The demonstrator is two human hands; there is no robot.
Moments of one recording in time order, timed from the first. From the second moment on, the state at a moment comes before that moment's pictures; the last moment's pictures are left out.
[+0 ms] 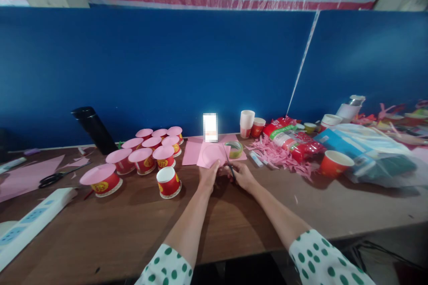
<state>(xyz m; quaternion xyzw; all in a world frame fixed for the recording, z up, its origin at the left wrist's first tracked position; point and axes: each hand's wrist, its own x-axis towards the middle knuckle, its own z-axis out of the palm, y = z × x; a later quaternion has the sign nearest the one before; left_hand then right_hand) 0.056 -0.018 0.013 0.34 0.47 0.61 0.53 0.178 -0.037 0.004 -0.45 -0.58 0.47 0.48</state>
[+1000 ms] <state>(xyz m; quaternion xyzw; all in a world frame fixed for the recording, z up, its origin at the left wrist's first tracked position) 0.053 -0.009 0.003 0.36 0.47 0.63 0.50 0.178 -0.036 0.004 -0.45 -0.57 0.49 0.48</state>
